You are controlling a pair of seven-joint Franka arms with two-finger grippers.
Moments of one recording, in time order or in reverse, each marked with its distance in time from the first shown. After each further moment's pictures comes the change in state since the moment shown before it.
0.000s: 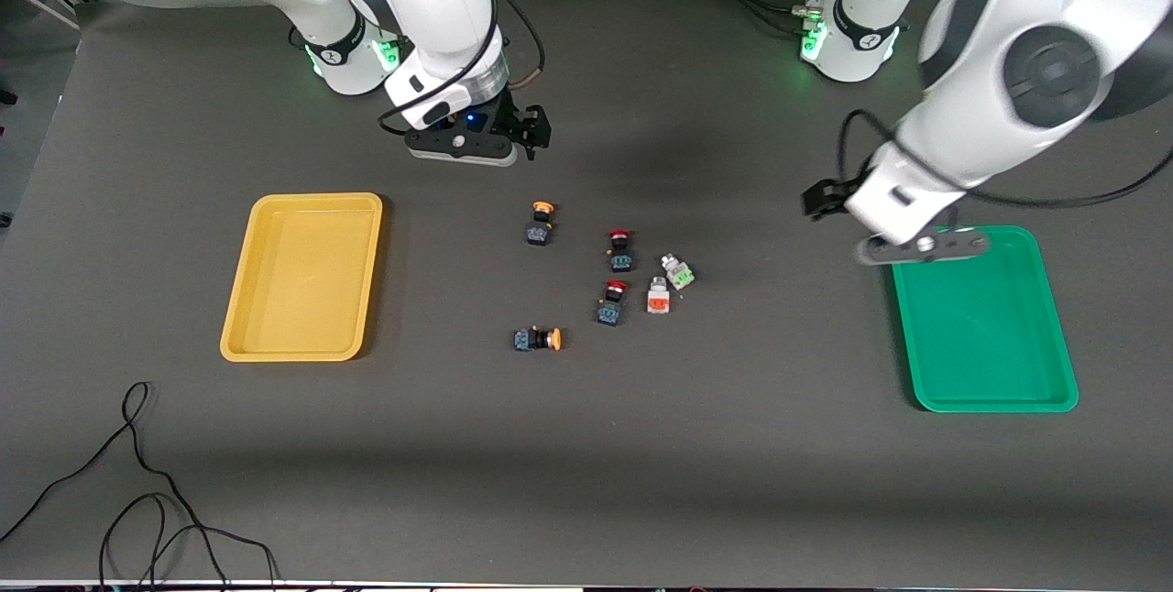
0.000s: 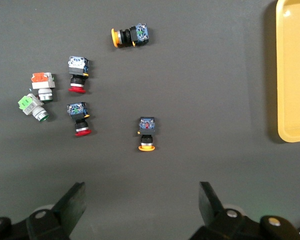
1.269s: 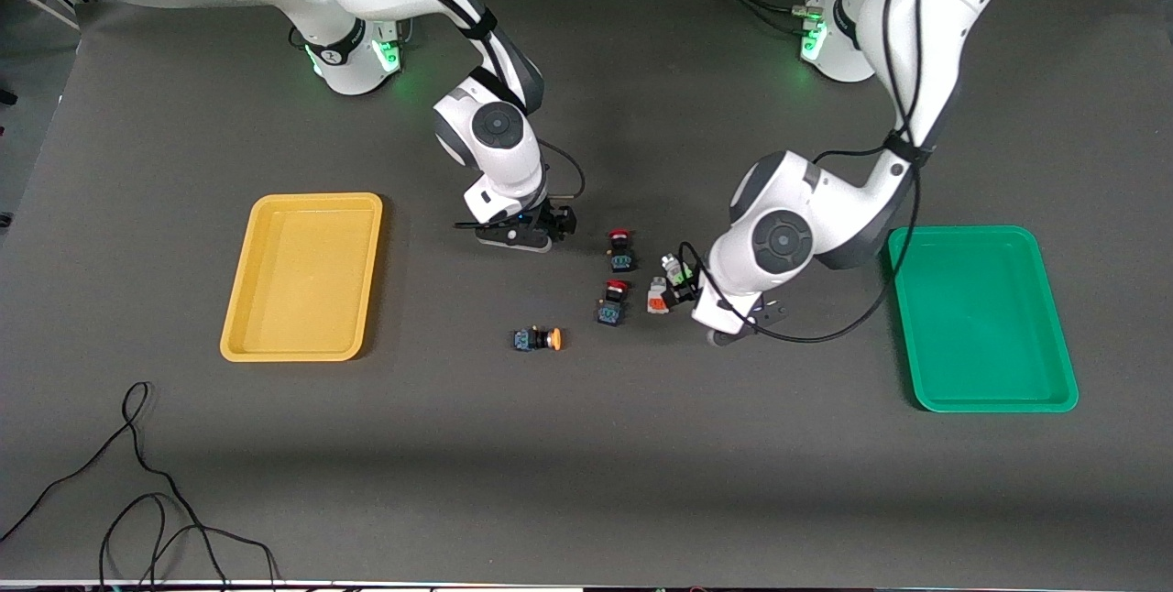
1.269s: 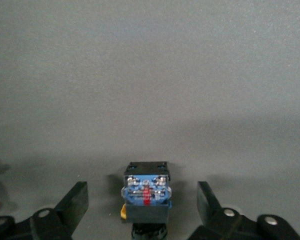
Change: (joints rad) left arm -0.183 0.436 -0.009 -0.070 0.031 0.593 -0.461; right arm 0.041 0.401 -0.012 -0.312 0.000 0.771 0.079
